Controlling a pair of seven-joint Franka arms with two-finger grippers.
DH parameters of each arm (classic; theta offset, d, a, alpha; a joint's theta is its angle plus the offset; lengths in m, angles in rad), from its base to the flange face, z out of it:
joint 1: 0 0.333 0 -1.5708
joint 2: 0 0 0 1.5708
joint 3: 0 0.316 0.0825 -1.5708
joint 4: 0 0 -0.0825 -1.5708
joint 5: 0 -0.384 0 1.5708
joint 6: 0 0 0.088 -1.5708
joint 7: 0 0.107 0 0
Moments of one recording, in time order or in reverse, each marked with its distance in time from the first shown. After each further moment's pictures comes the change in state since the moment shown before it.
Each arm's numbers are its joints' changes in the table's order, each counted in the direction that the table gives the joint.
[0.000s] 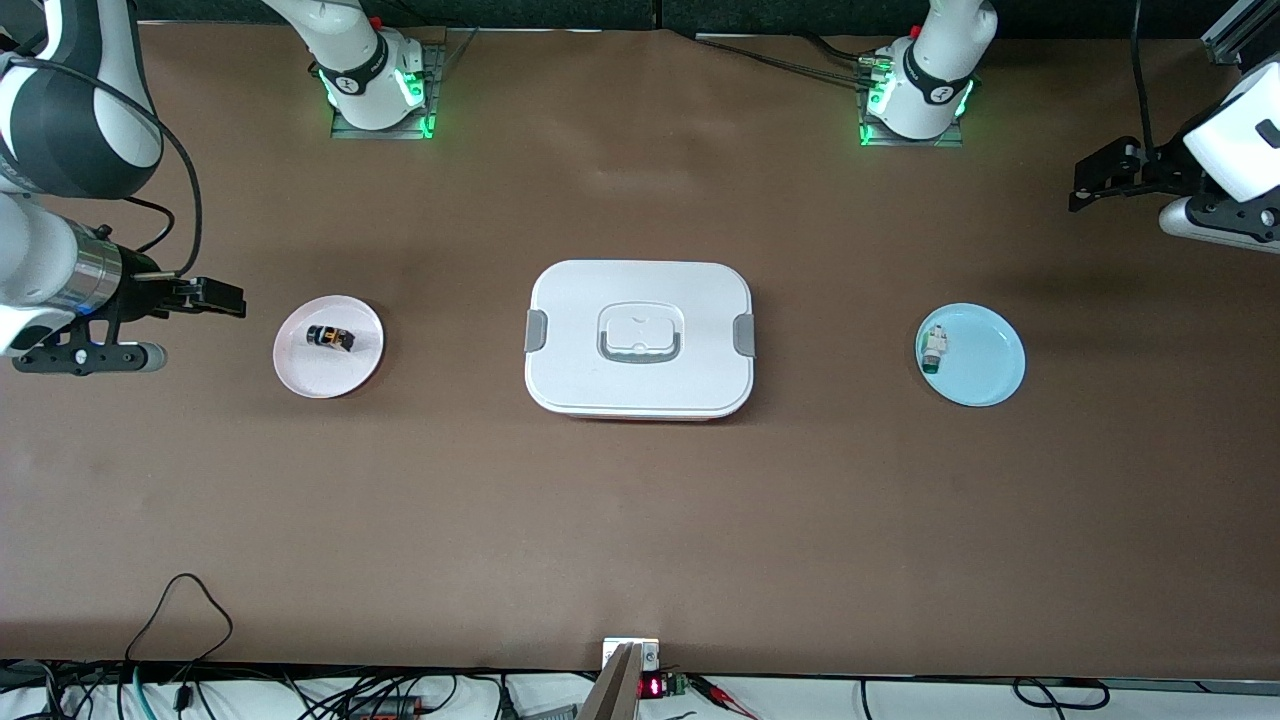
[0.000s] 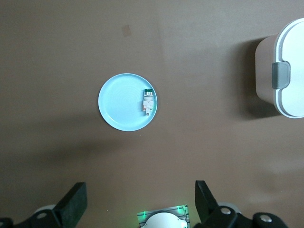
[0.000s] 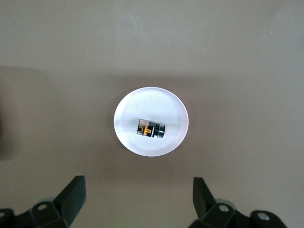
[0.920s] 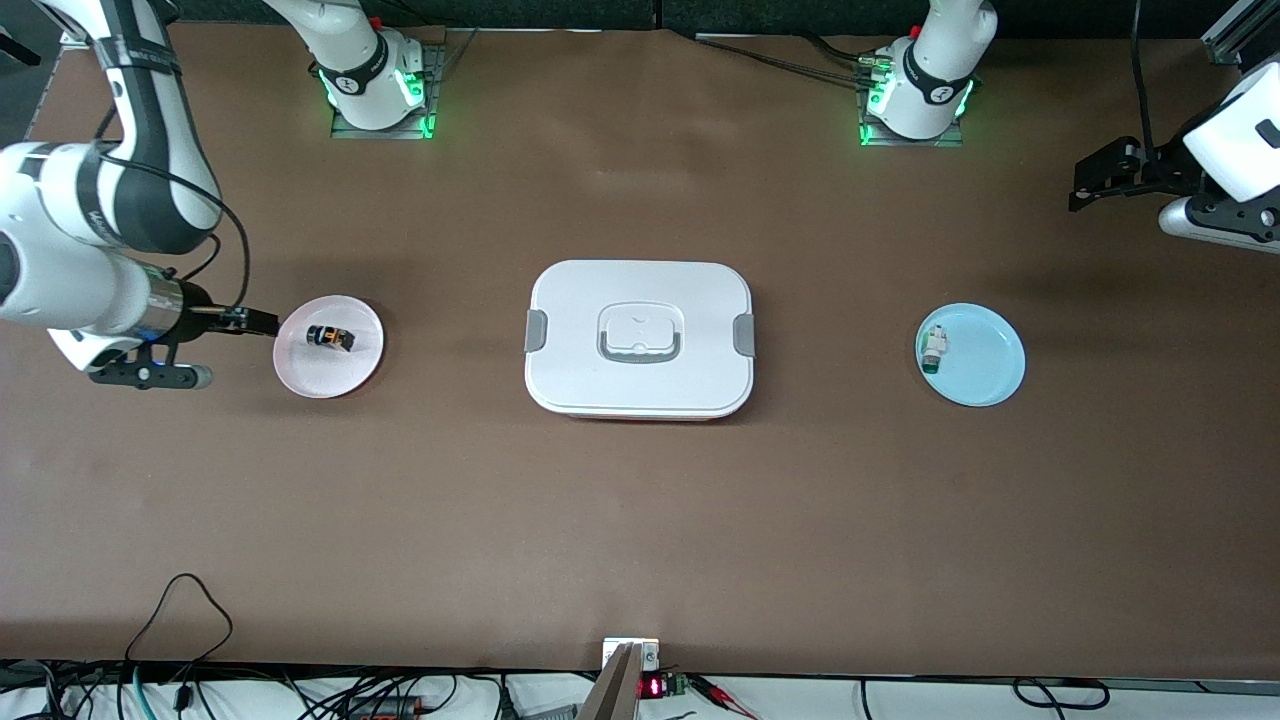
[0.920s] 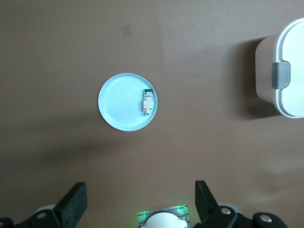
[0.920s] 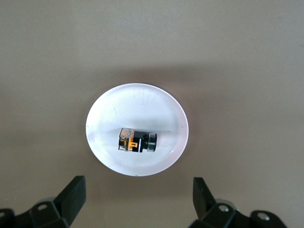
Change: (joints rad) left arm 0.000 0.000 0.000 0.000 0.000 0.000 0.000; right arm -0.033 0.018 -0.011 0.306 0.000 -0.313 0.039
